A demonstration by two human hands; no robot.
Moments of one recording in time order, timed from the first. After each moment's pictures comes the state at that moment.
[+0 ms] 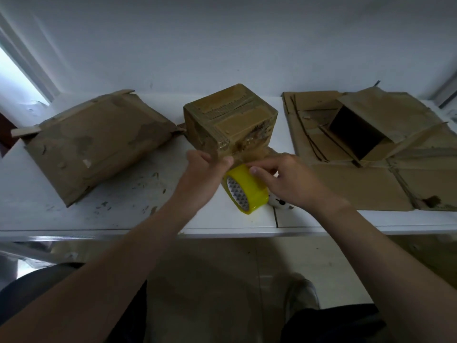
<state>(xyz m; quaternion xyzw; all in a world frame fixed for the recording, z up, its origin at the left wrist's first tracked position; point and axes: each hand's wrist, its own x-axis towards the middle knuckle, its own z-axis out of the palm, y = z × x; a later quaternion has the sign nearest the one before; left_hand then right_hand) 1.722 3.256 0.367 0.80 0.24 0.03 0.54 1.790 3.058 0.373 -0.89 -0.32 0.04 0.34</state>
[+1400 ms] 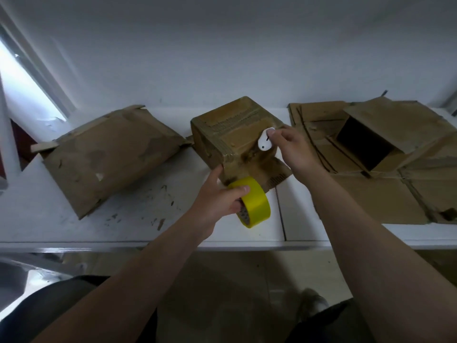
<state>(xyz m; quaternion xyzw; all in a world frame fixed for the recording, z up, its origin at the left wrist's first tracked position) 1.719 3.244 0.363 0.64 0.22 -0.06 0.73 1.870 3.087 0.371 -0.79 -0.12 0.08 0.59</state>
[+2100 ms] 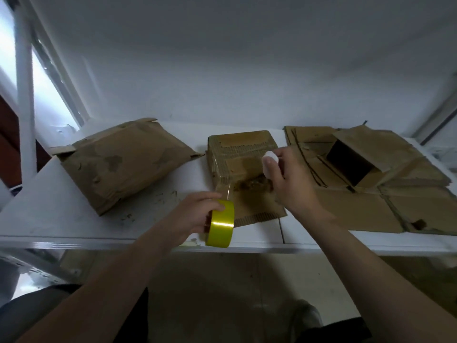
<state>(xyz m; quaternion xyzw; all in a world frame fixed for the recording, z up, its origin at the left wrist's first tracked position) 1.665 3.299 0.381 0.68 0.21 -0.12 0.70 1.766 3.091 0.411 -0.85 -0.22 -0.06 0.47</state>
